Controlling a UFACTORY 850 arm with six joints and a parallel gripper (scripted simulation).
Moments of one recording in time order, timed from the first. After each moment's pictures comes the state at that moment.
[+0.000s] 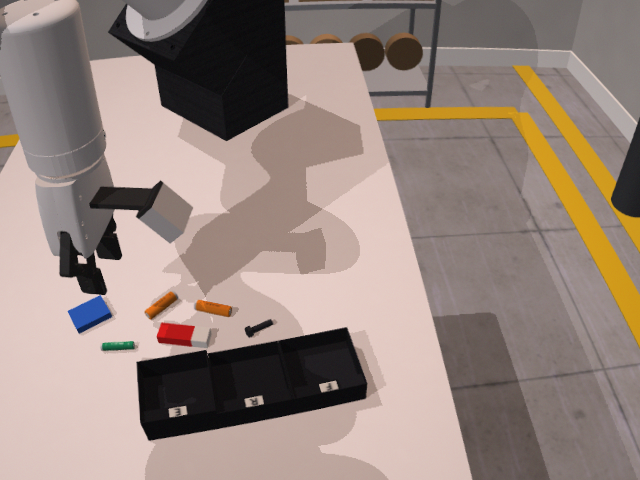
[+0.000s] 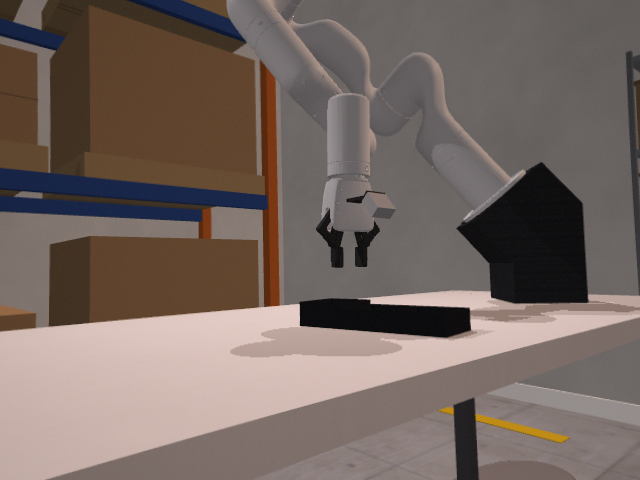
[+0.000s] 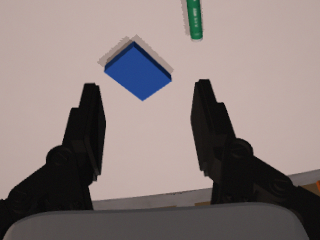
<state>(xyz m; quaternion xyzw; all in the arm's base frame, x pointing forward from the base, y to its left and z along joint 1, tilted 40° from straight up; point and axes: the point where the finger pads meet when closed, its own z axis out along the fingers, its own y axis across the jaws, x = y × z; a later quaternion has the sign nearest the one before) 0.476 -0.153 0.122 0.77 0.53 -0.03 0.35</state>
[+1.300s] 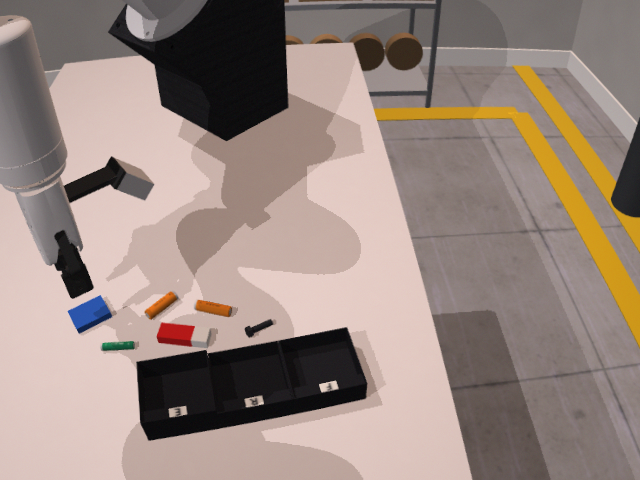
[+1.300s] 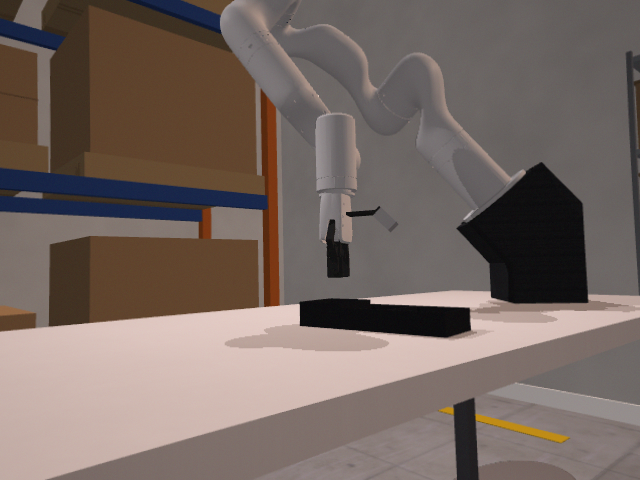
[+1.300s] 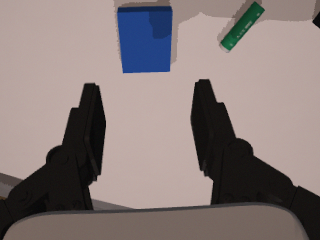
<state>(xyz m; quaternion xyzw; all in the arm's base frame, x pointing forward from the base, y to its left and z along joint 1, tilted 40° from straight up) 0.456 -0.202 0.122 0.53 0.77 -0.14 0.31</state>
